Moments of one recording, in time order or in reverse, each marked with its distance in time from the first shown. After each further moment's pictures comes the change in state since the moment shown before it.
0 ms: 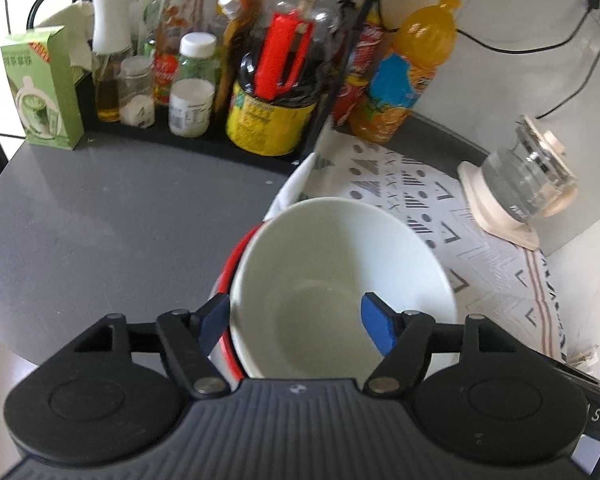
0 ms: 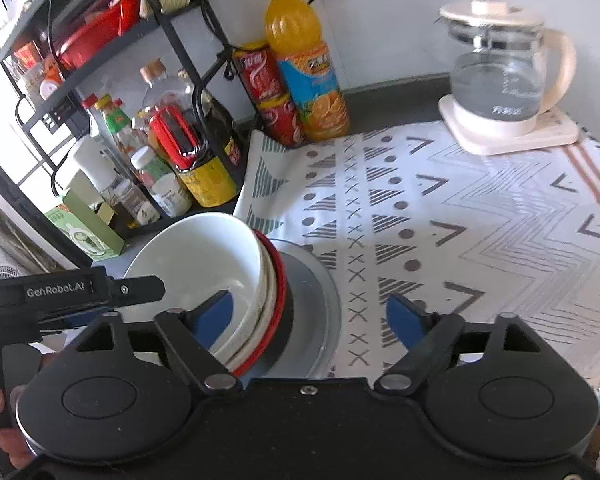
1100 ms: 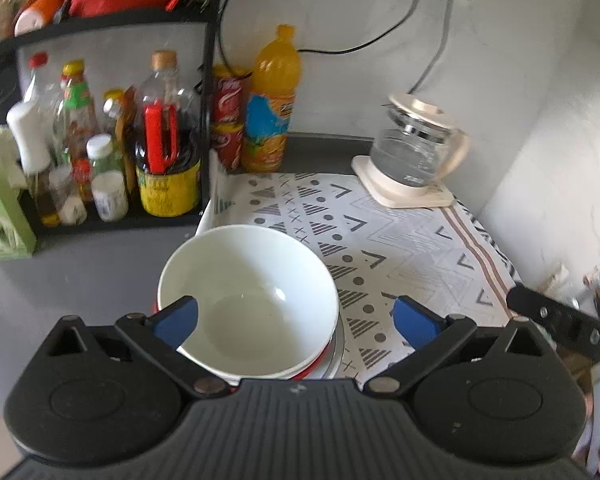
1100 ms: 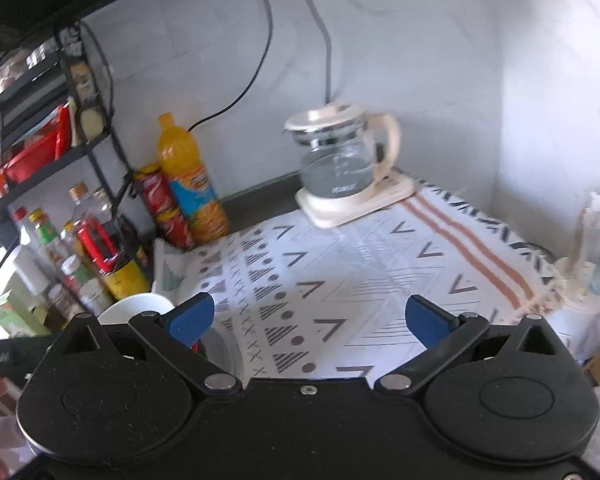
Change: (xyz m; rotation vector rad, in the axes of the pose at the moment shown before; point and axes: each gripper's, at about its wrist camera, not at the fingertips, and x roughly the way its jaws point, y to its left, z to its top) left arm -0.078 -0.055 -0.035 0.359 -0.129 -0.139; right arm -0.114 -0.008 -0.055 0.189 -0.351 -0.351
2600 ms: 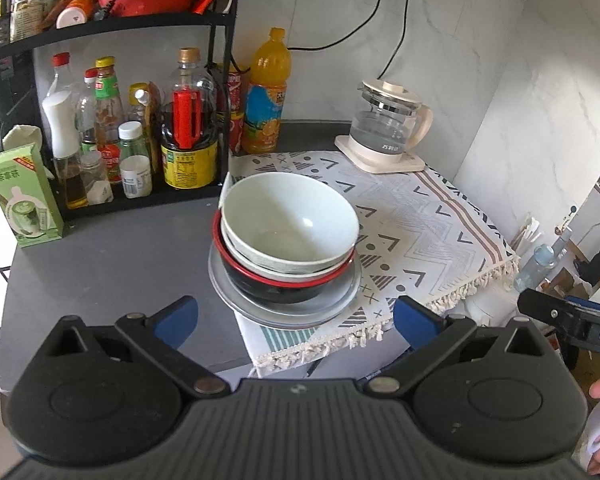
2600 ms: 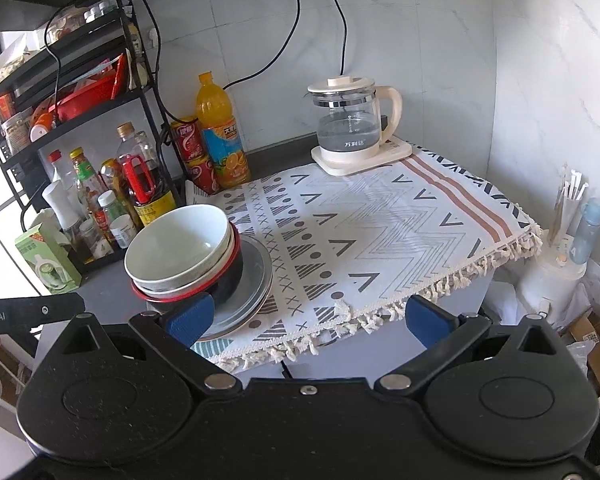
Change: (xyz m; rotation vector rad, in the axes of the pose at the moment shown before) left arm -0.081 0.066 -0.074 0.090 -0.014 -0.078; right arm -0.087 0.034 -0.078 -0.059 0.059 0.005
